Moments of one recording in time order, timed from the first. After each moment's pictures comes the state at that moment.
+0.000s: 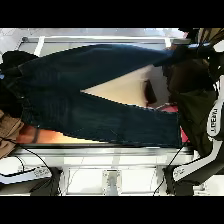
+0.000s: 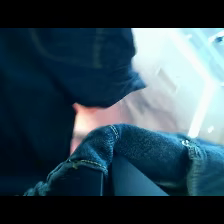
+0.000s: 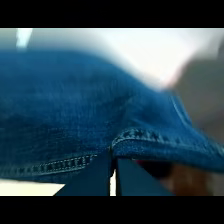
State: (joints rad) left arm 0.67 -1.38 1.36 0.88 -0.83 -1.38; right arm -0.25 -1.73 1.91 -1.02 1.16 1.20
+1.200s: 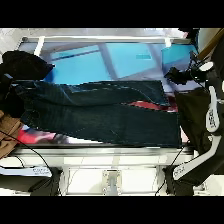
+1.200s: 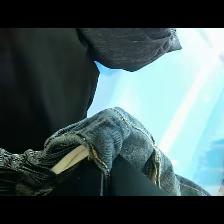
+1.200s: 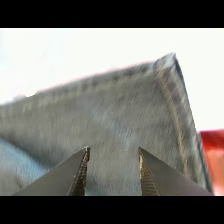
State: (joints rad) left arm 0.66 -1.53 1.36 0.83 -0.86 -1.40; right arm -0.31 -1.87 1.73 -0.91 1.06 1.37
